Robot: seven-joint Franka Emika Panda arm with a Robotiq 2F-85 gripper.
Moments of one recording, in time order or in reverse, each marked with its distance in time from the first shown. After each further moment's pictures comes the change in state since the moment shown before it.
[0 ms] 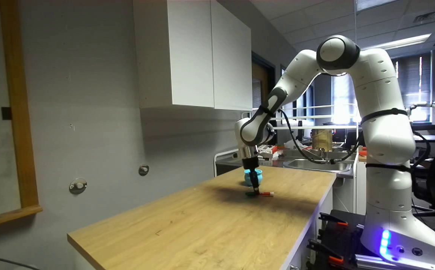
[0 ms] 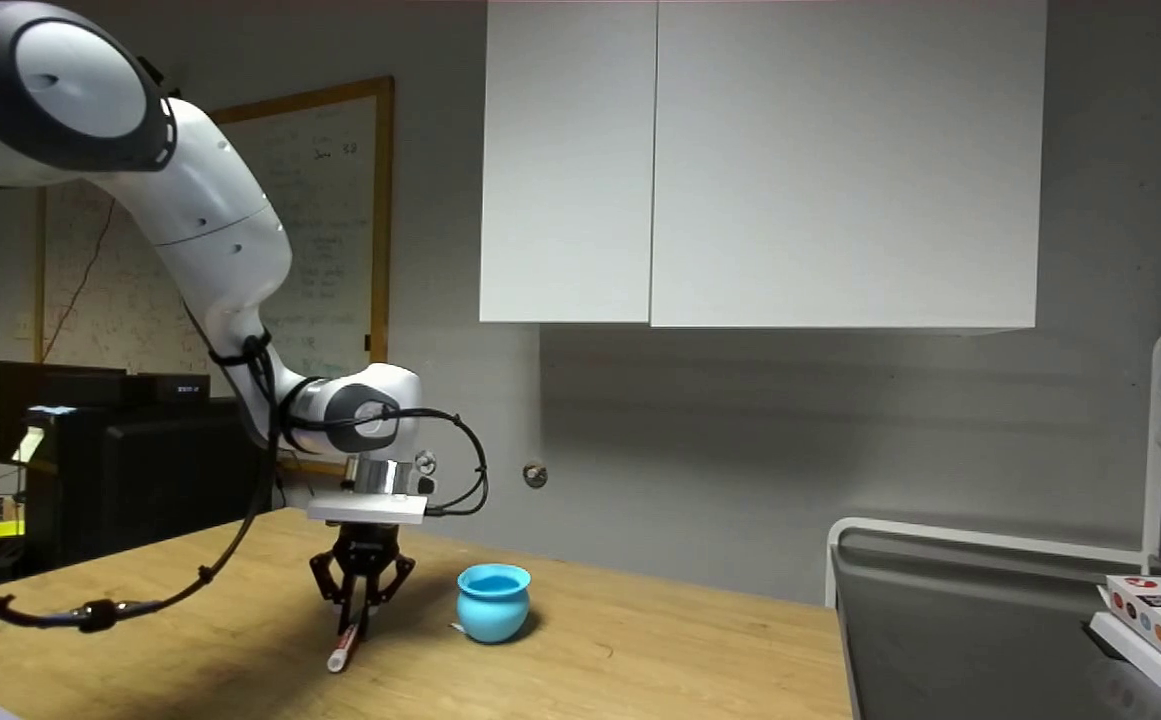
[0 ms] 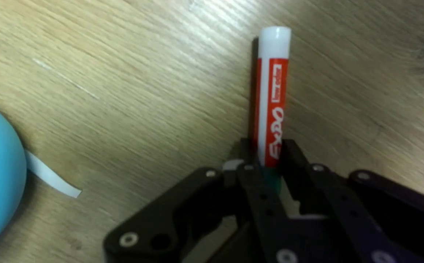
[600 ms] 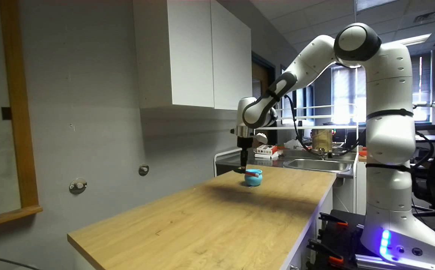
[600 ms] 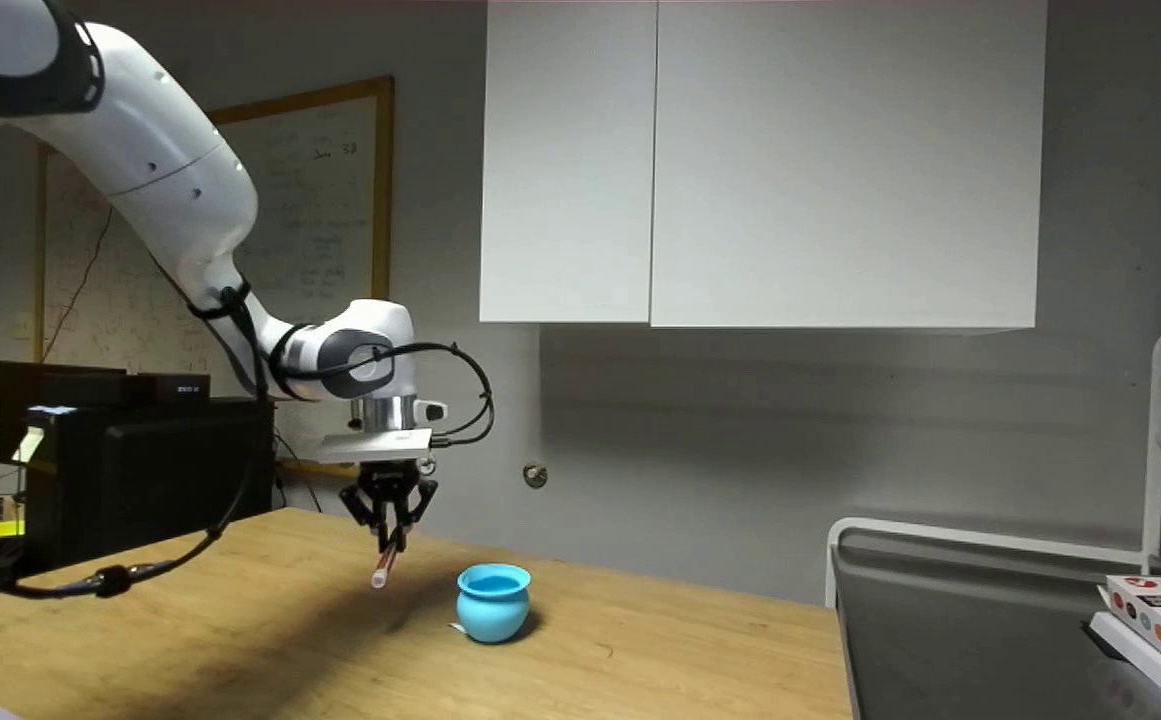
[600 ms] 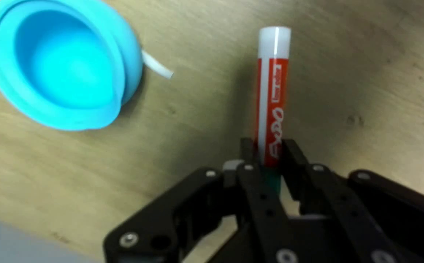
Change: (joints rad) arm 0.000 -0.168 0.000 -0.002 -0.013 0.134 0.098
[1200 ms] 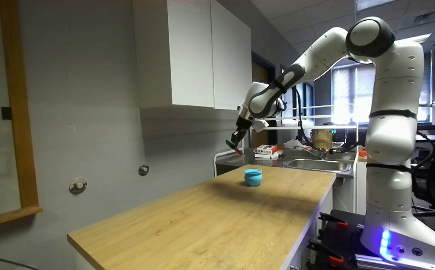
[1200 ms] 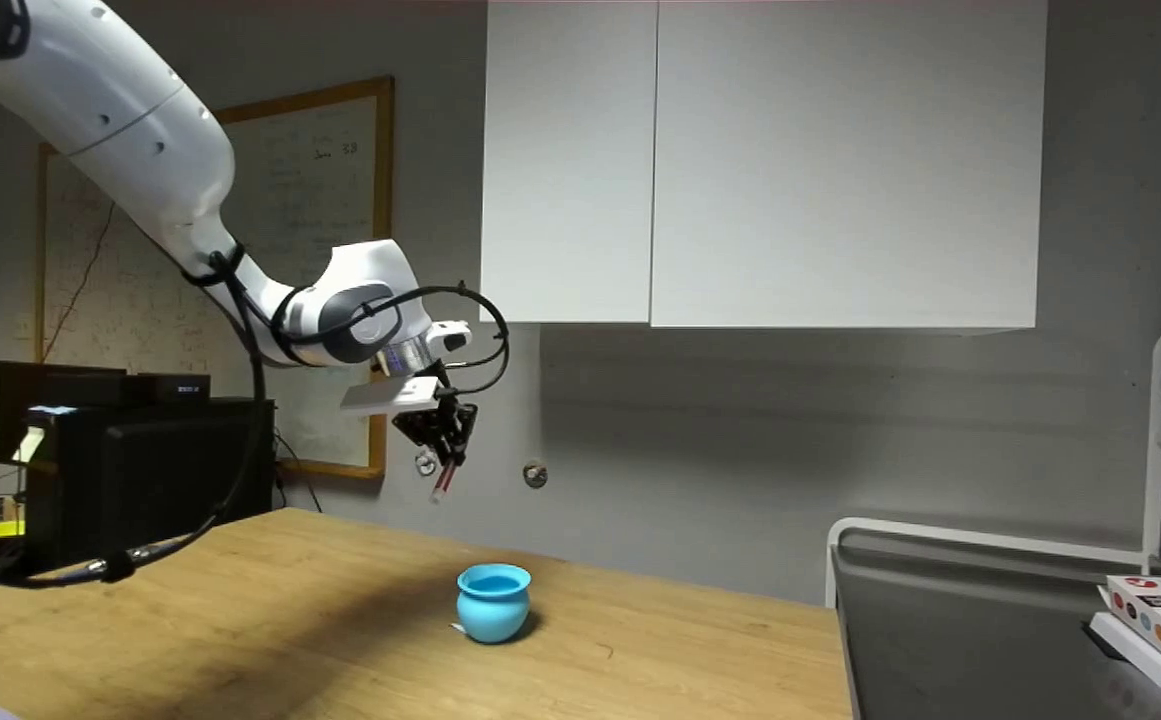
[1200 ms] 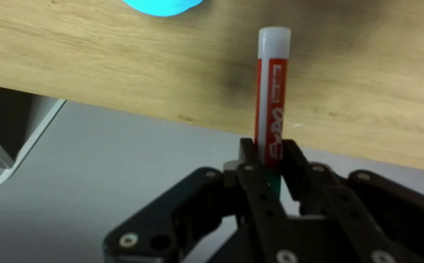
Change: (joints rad) arm -0.041 -0.111 -0.028 -0.014 -0.007 0.330 0.282
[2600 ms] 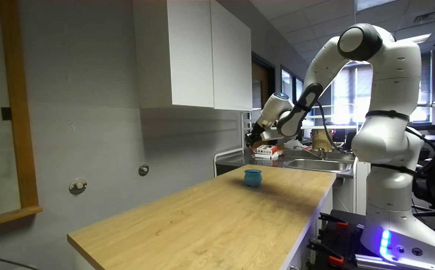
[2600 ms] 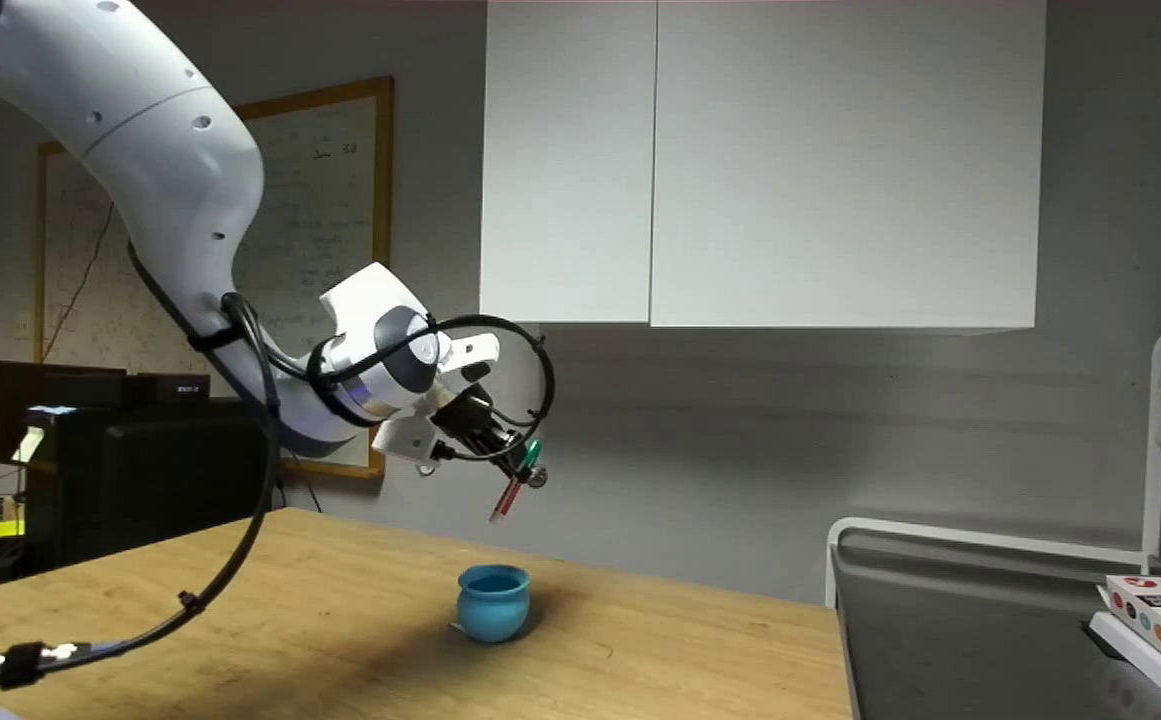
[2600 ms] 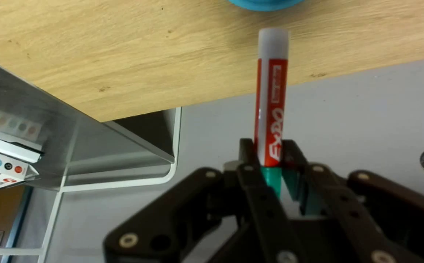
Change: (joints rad) arm -0.455 0.018 0.140 -0.115 -0.760 0.395 0.993
